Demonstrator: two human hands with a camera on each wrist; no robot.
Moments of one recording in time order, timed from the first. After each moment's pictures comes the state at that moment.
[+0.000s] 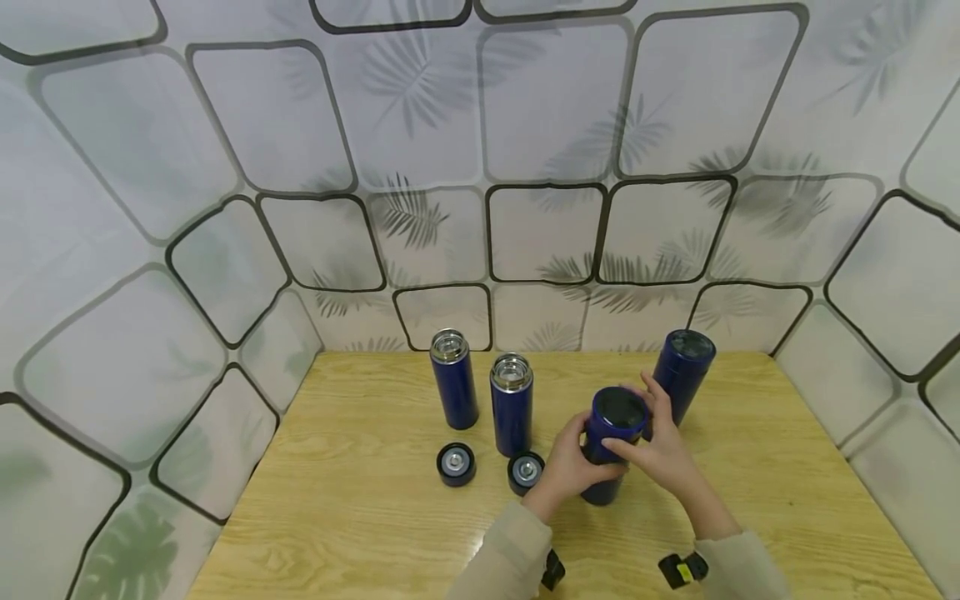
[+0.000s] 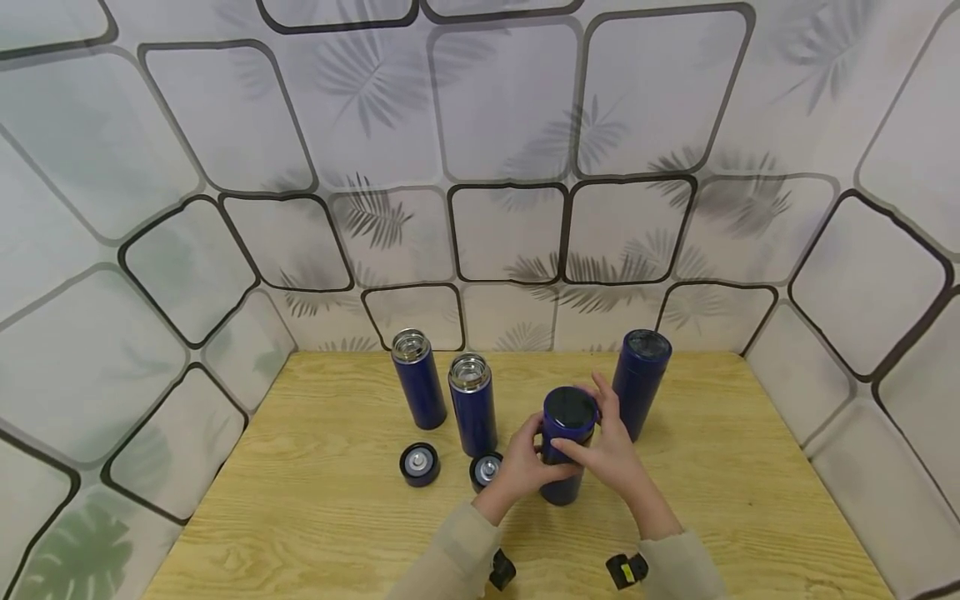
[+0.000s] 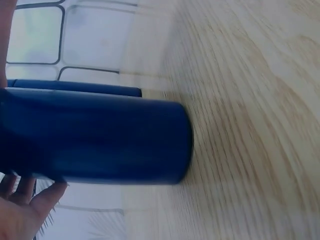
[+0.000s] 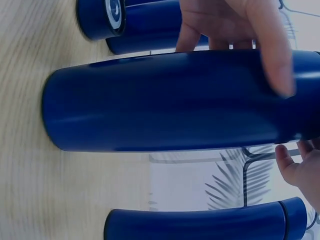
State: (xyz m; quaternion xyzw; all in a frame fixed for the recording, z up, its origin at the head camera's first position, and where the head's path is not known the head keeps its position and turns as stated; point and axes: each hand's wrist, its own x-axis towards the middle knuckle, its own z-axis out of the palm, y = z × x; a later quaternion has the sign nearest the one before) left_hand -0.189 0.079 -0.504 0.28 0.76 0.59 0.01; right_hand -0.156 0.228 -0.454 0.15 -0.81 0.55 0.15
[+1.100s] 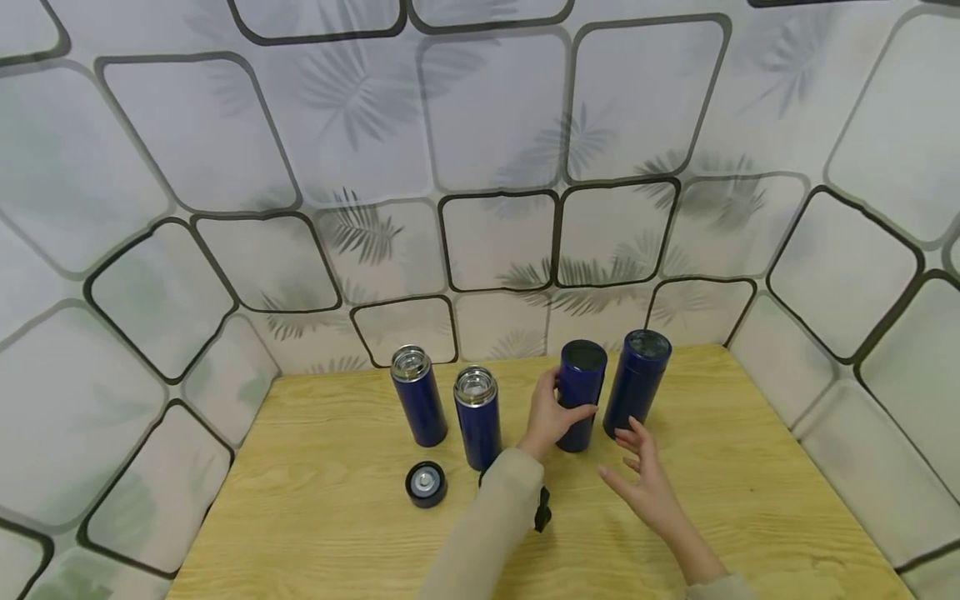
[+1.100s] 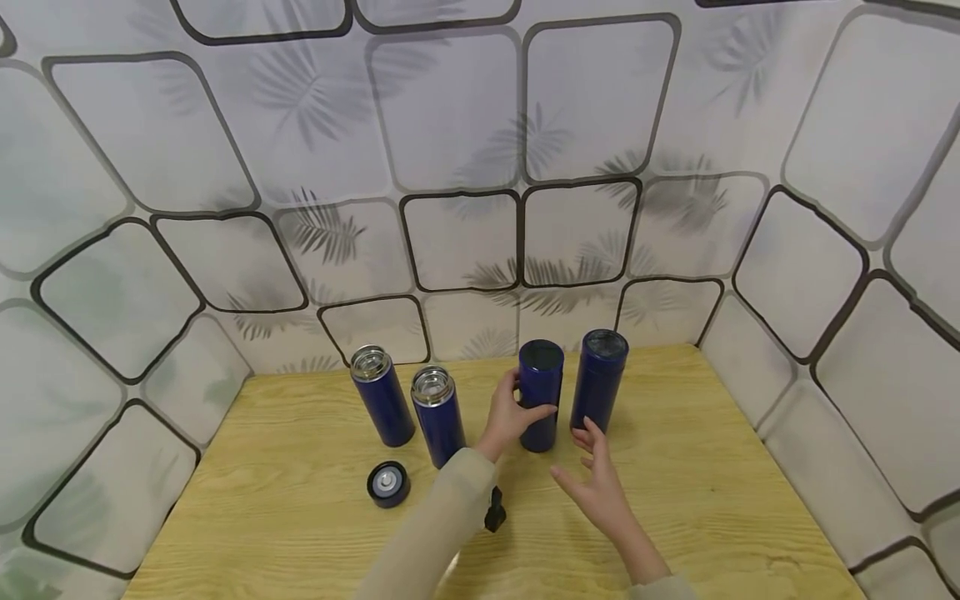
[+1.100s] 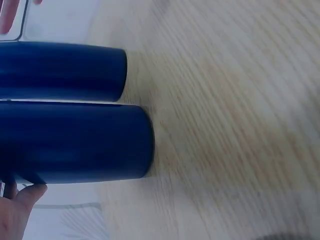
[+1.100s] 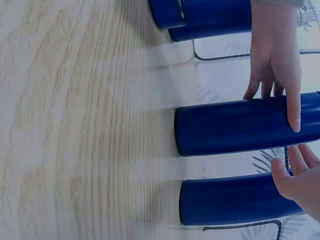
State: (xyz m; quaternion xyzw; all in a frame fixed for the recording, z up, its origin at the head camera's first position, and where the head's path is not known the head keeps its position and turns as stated) left_hand -0.265 0.126 -0.505 0.23 0.79 0.57 -0.06; right_hand -0.128 0.243 -0.501 0.07 -0.83 0.52 0.21
